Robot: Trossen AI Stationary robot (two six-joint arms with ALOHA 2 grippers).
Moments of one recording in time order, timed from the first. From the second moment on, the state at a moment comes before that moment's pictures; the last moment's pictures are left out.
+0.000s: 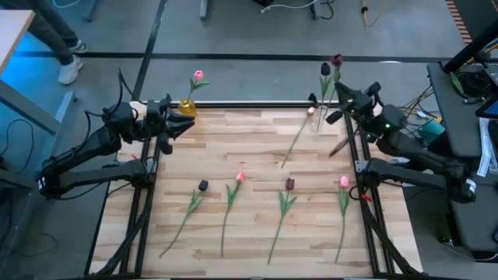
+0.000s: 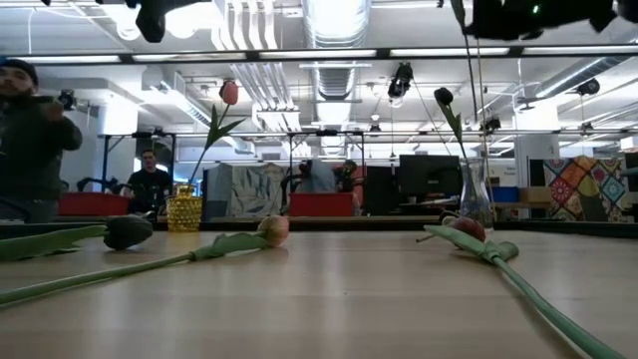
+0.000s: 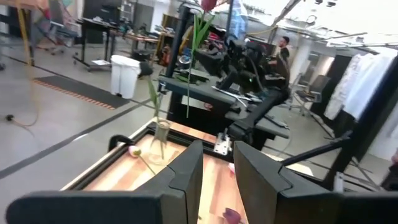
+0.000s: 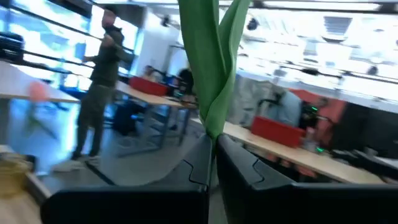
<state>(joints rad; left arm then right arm) 0.45 0.60 0.77 -0.16 0.23 -0.25 -0.59 0.68 0.56 0.34 0.32 -0.38</state>
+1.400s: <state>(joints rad) 0.45 0.59 0.85 -0.25 0.19 -0.25 -0.79 0.94 0.42 0.64 0.35 -0.47</state>
